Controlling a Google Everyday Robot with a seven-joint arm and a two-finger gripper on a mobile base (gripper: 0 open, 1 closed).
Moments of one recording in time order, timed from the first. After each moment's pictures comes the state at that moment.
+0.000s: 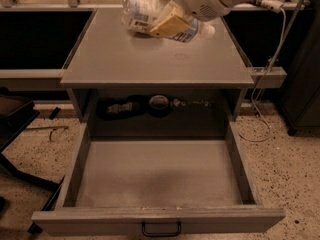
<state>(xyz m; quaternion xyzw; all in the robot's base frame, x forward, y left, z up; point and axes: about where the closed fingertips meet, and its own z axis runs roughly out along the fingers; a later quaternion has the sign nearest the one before) 0.585 -0.006 1.065 -0.65 0.57 0.00 0.51</state>
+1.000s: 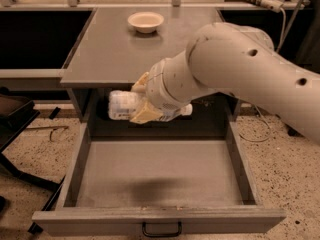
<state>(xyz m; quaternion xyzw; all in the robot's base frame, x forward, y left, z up) 0.519 0.041 0.886 -0.68 0.62 0.03 0.40</state>
